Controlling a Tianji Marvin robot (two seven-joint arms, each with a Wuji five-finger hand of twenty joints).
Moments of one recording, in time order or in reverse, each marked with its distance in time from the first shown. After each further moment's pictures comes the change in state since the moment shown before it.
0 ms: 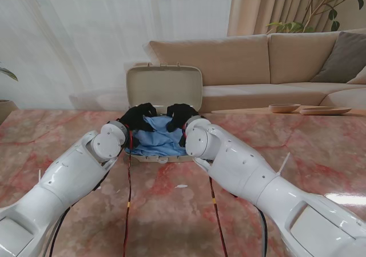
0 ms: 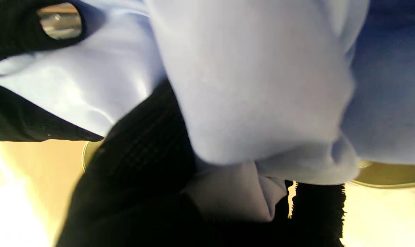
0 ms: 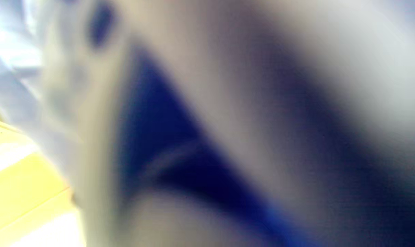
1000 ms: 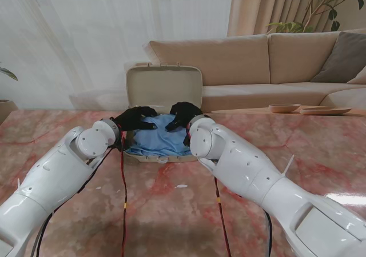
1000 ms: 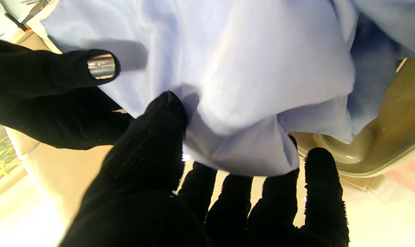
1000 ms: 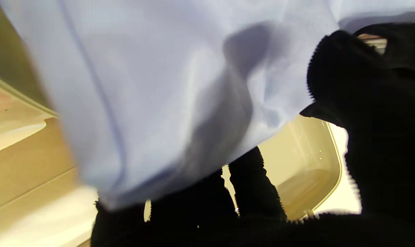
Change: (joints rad) left arm 0.076 0.096 -0.098 -0.205 0.048 0.017 -0.236; right arm -0.012 0.031 0.017 -0.032 -0.060 -0.016 0.011; left_hand -0.082 0.381 -0.309 0.115 0.003 0.085 -0.523 -0.334 -0.364 0.190 -0.423 -0.681 -0.562 0.144 -0.620 -0.658 -0.501 0.071 -0.492 -0.394; right_hand -0.252 -0.035 0.003 -0.024 -0.022 0.229 -0.779 -0.123 -0.383 0.157 -0.364 -0.463 -0.477 0.178 -0.825 -0.238 -0.567 0.126 -0.529 -0.088
